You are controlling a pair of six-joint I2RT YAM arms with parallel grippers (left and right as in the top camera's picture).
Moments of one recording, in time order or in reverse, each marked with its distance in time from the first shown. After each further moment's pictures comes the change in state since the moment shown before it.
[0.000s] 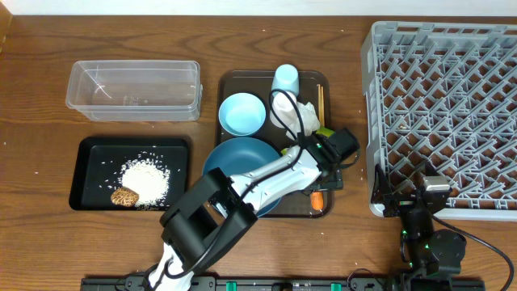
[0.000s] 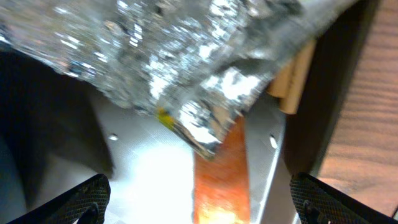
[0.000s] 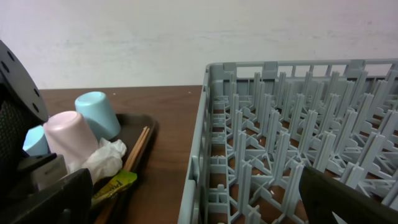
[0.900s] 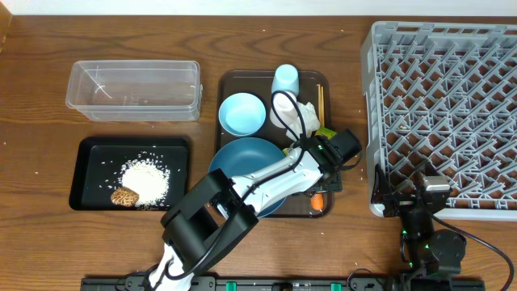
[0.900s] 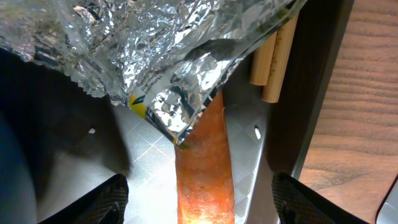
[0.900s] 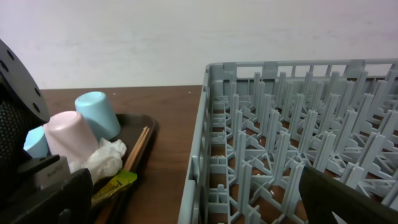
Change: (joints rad) left arm -0.017 0.002 0.000 0.020 0.016 -0.006; right arm 0.000 0.000 0.000 0.000 0.000 0.000
